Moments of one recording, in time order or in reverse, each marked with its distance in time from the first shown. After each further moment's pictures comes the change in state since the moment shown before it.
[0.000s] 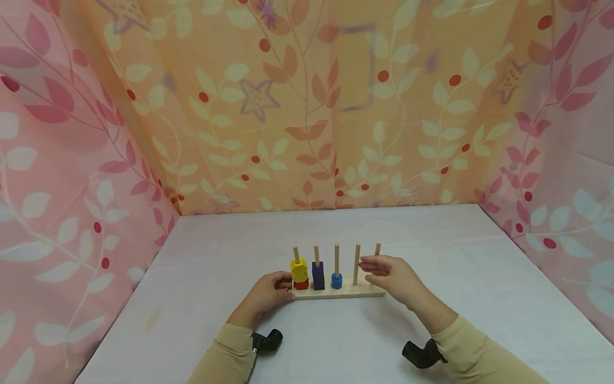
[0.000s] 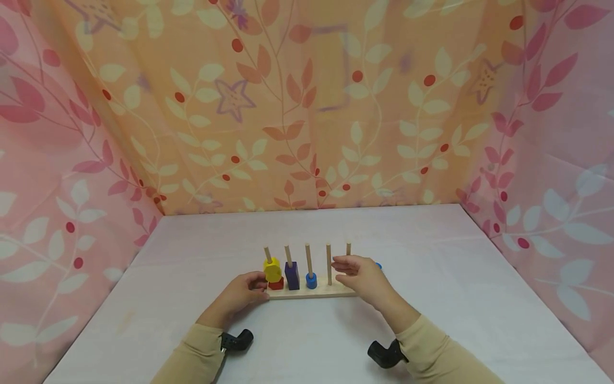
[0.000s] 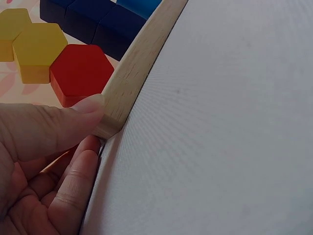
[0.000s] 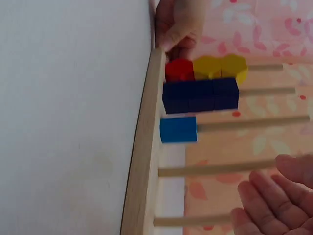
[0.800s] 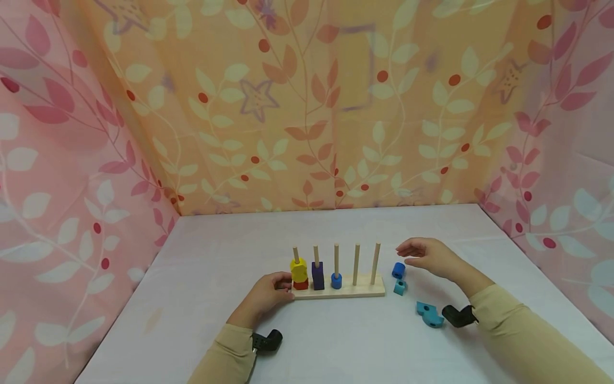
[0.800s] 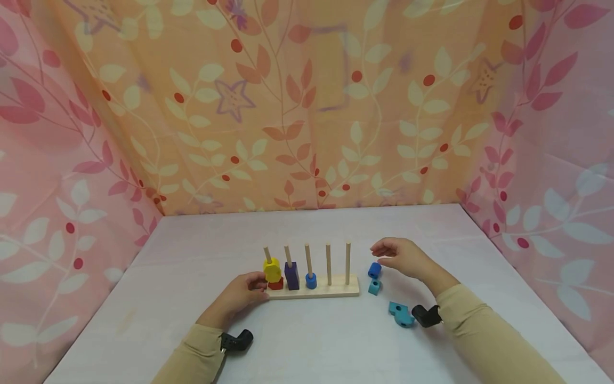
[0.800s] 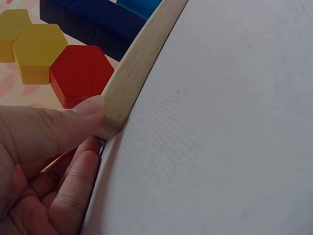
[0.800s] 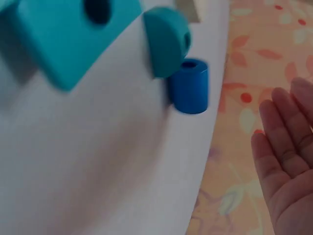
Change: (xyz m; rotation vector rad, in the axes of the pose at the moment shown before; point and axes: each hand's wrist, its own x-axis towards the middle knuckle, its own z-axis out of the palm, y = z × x) left_hand 0.001 -0.001 0.001 0.005 0.007 -0.009; right_hand 0.023 0.042 -0.097 -0.340 -0.112 -0.001
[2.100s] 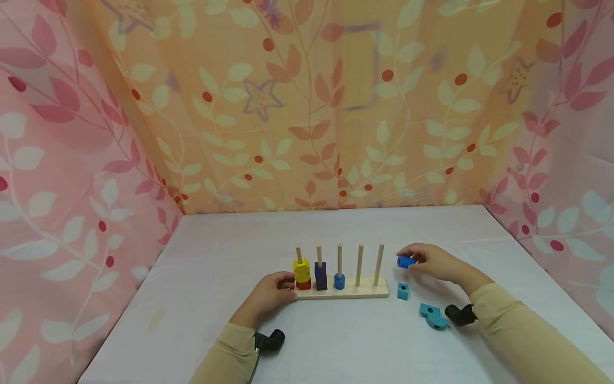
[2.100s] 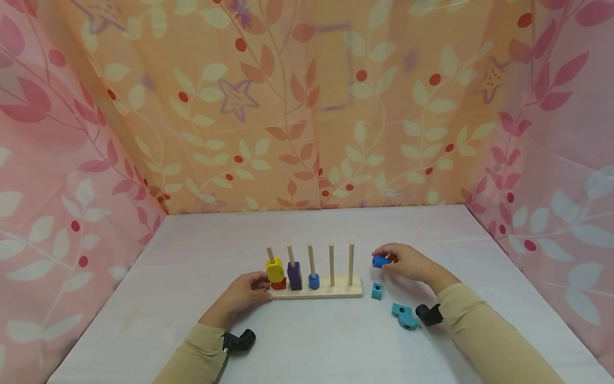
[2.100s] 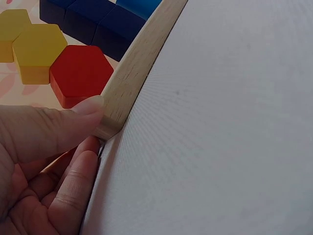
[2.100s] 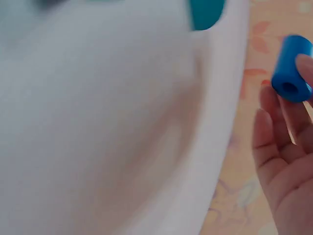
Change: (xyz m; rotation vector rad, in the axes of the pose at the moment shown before) left_hand -0.001 0.002 -0.001 0.010 -0.002 0.011; right_hand 0.012 0.025 0.006 -0.069 -0.105 0.026
